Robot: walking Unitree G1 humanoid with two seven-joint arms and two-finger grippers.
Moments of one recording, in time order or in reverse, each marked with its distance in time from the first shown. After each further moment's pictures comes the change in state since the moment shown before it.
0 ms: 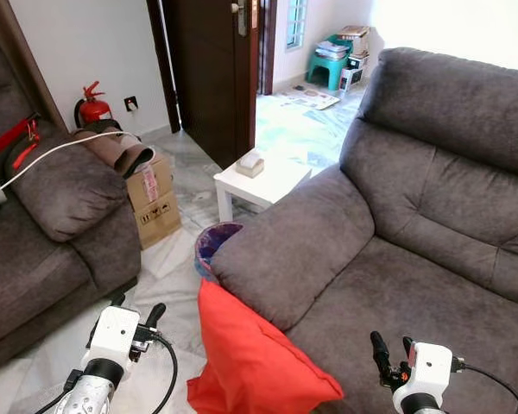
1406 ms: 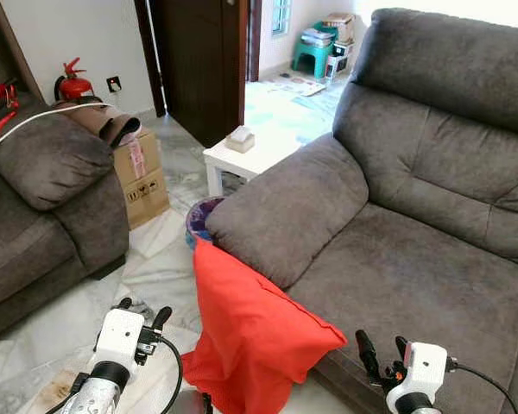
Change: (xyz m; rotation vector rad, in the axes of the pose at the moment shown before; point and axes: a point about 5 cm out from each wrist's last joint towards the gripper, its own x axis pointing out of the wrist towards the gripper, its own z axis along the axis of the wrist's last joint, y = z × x) left arm -0.001 -0.009 -0.004 -0.050 0.024 -0.023; right arm 0.002 0.011 -0.004 0.083 0.022 0.115
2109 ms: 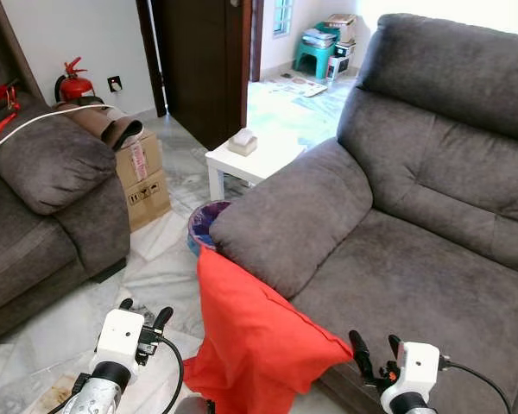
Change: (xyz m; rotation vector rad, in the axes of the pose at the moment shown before) left arm 0.000 0.002 0.000 -0.002 0.004 0.003; right arm 0.005 0.013 0.002 -0.050 -0.016 0.050
